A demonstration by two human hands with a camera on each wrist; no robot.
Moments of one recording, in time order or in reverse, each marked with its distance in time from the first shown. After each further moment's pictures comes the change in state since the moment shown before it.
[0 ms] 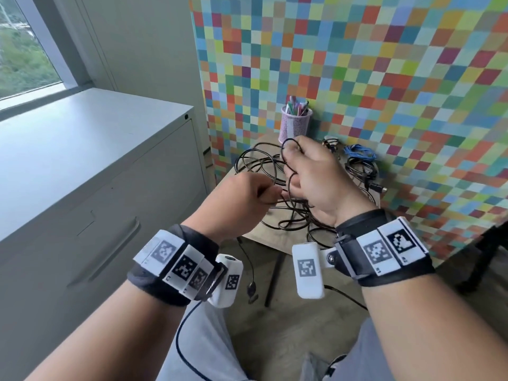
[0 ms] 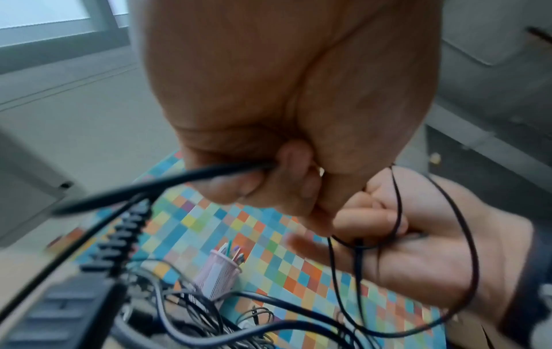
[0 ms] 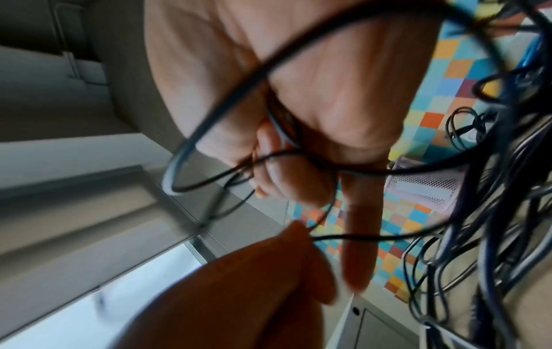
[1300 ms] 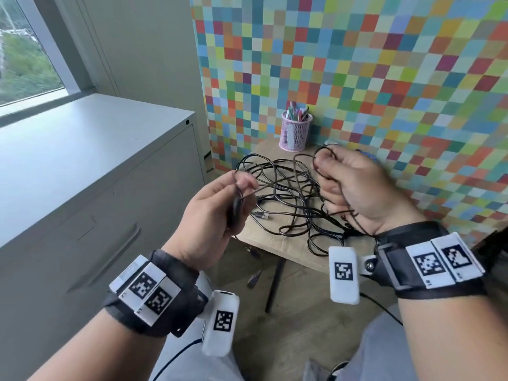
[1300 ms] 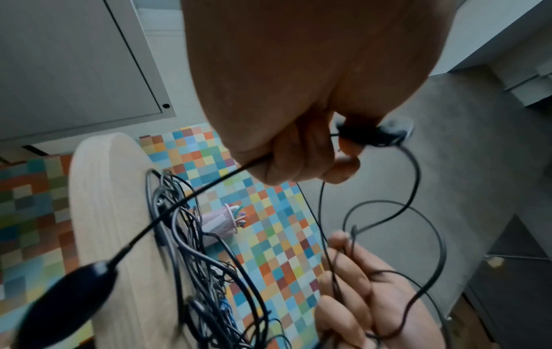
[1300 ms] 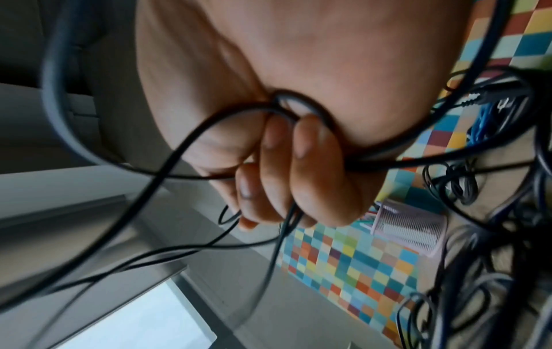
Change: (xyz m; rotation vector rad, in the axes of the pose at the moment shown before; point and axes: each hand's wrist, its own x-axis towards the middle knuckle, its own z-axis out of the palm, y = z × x) left_hand -0.035 -0.004 -0.008 -1.330 0.101 -0.173; right_hand -0.020 -0.014 -0.048 0.107 -0.036 0.095
